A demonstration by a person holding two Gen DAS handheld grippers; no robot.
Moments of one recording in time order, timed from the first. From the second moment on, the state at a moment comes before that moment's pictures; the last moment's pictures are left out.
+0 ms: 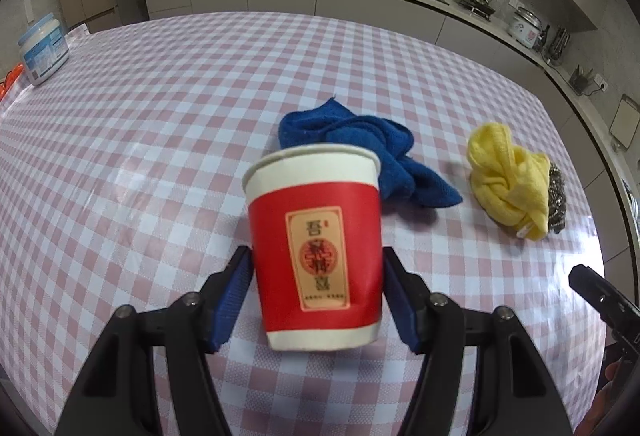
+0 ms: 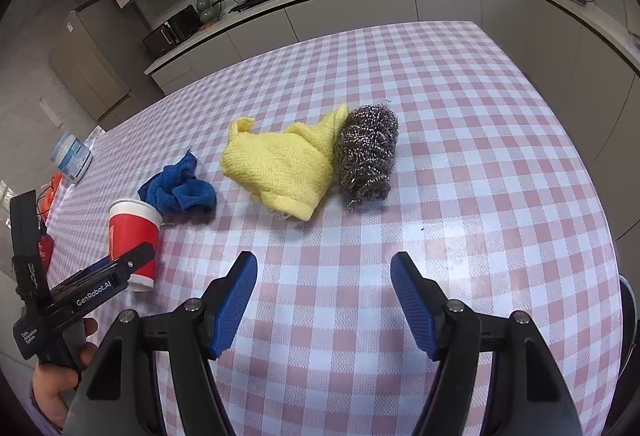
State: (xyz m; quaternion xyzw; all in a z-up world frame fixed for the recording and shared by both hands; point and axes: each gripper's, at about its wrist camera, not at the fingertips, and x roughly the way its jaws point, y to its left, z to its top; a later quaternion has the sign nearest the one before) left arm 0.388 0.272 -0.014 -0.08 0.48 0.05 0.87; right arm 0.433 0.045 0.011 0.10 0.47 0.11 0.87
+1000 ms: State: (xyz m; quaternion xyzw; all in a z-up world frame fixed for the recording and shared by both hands) left arm 0.422 0.233 0.007 -0.10 0.41 -0.03 0.90; right arm 0.484 0.040 0.001 0.09 0.47 0.10 0.87
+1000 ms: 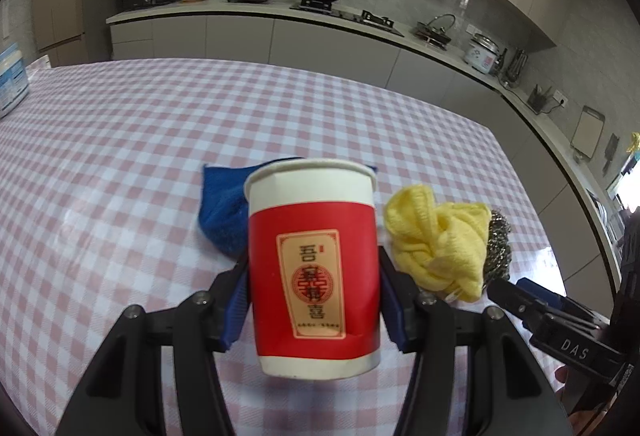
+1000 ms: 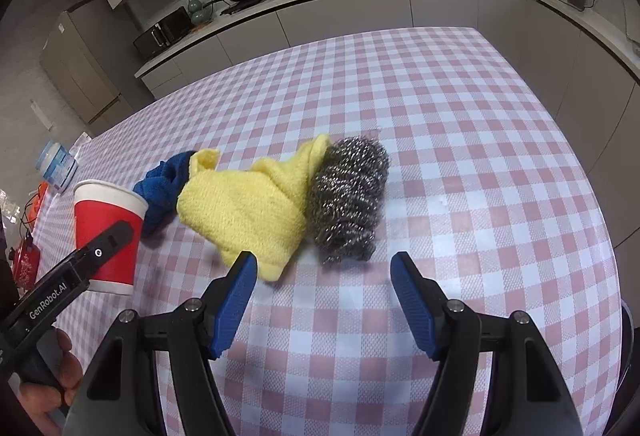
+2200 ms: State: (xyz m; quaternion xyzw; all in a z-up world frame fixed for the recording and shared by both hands) left arm 0.400 0.189 0.016 -0.10 0.40 -0.05 0.91; right arm 0.475 -0.003 0.000 0.10 0.42 0.09 0.90
